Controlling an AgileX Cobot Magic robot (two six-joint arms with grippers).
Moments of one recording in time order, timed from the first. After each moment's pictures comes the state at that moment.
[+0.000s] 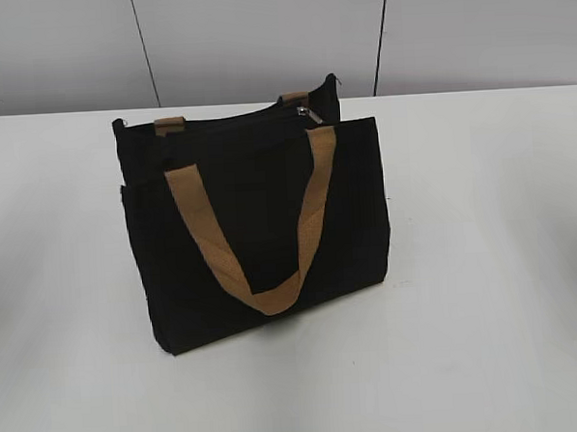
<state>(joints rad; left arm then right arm) -0.18 1.26 -1.05 -0.07 1.15 -0.07 -0.12 1.38 -1.09 0.24 1.21 -0.26</state>
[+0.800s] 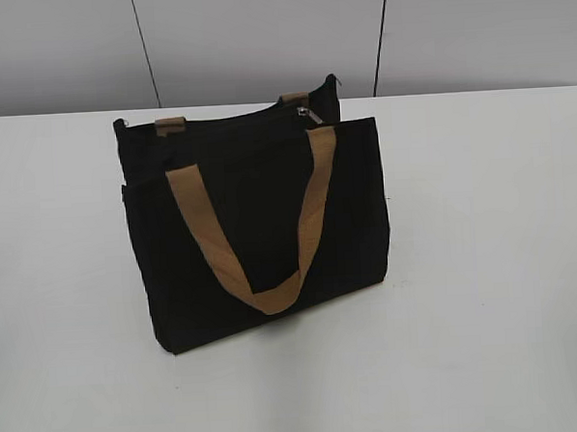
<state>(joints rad) -0.18 0.45 -0.71 0.00 1.19 -0.07 -0.12 0.24 -0.63 0.24 1.22 -0.20</state>
